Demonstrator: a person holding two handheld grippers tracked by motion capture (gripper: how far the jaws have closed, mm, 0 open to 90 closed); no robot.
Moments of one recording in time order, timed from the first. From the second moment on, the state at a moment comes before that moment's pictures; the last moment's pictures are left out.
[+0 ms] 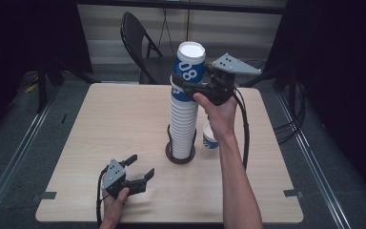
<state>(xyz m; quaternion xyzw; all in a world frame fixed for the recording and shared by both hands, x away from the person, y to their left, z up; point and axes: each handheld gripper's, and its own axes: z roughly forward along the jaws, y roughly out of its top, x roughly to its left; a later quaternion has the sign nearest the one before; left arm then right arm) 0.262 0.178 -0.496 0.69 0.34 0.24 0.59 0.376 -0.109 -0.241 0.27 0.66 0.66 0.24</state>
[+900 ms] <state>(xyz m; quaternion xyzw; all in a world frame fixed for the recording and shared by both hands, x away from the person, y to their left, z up) 0.262 0.174 -0.496 0.70 0.33 0.25 0.58 0.370 -0.119 -0.213 0.26 0.63 0.69 0.23</state>
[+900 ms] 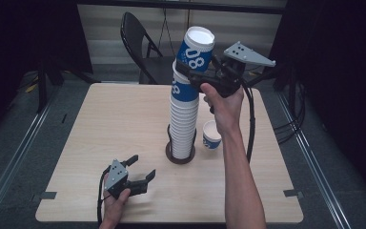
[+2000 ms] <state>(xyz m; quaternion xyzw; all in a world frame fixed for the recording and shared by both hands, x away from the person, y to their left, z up) 0.262 0.174 -0.496 0.70 0.35 0.25 0.57 0.353 -0.171 -0.219 0.32 0.61 0.69 0.24</state>
